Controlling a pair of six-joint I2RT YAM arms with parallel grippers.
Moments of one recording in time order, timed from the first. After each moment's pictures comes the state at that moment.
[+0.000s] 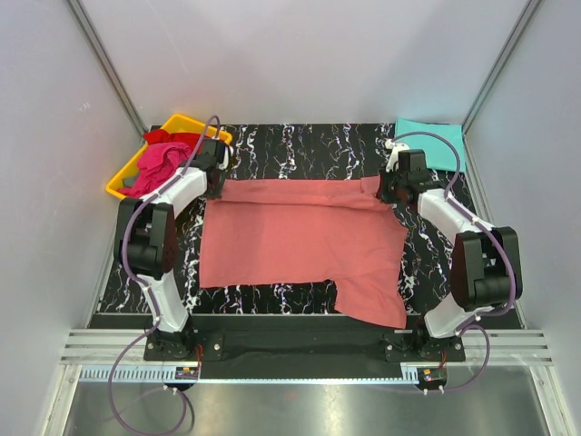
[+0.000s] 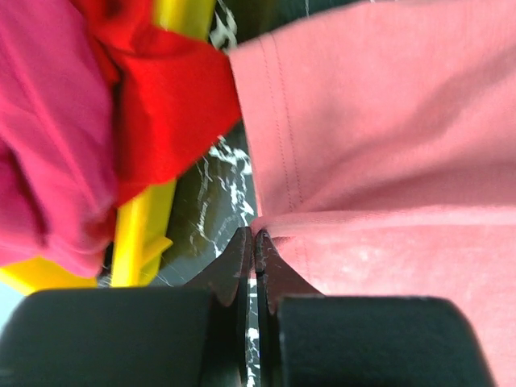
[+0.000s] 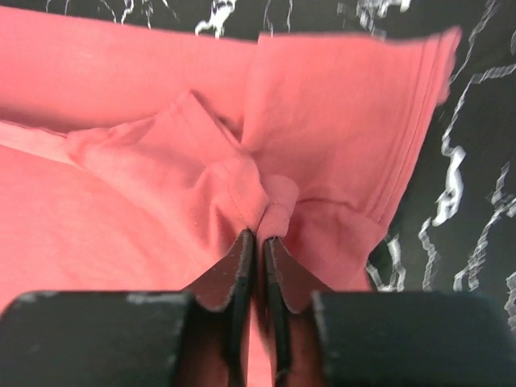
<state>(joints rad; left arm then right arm) -0.18 1.86 1.36 -0.52 -0.29 0.13 0.14 1.61 1.07 -0.21 -0.12 0.05</state>
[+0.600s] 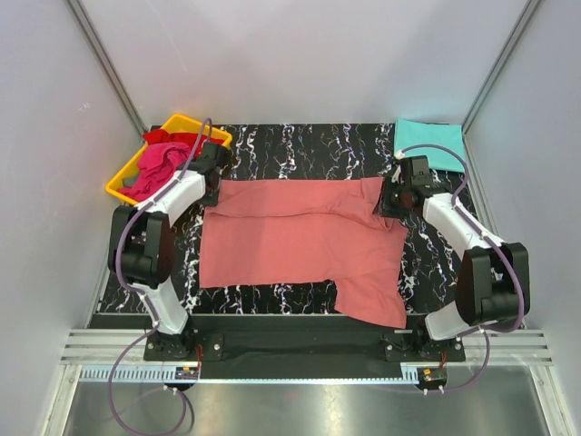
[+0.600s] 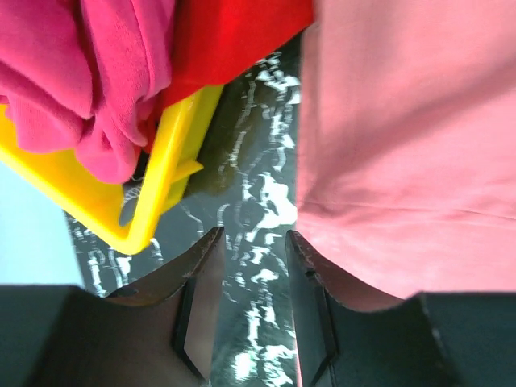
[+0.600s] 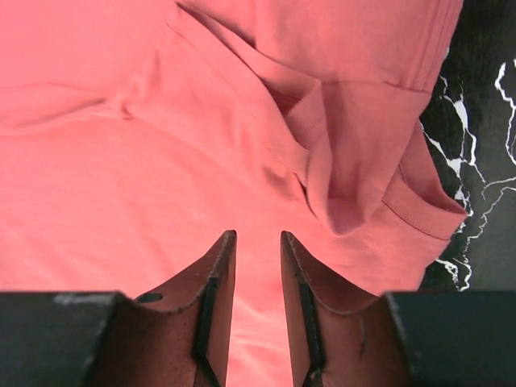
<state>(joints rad) -0.21 1.79 1.32 -0.65 -0.44 -0.01 0.15 1.51 1.05 -0.48 -0.15 0.31</state>
